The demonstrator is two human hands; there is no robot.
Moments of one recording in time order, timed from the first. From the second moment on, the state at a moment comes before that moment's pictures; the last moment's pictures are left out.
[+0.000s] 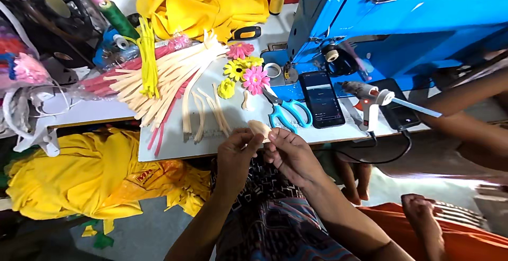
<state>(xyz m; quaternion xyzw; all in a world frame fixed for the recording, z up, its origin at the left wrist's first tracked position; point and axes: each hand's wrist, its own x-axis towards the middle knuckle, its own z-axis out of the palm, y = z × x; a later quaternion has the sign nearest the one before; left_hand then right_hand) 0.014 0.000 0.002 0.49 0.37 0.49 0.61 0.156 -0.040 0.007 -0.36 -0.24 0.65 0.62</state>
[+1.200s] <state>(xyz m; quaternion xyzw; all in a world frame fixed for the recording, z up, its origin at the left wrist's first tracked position) 0.006 0.008 0.024 0.42 0.37 0.44 0.70 0.167 -0.048 -0.008 -0.37 -0.54 0.46 0.59</state>
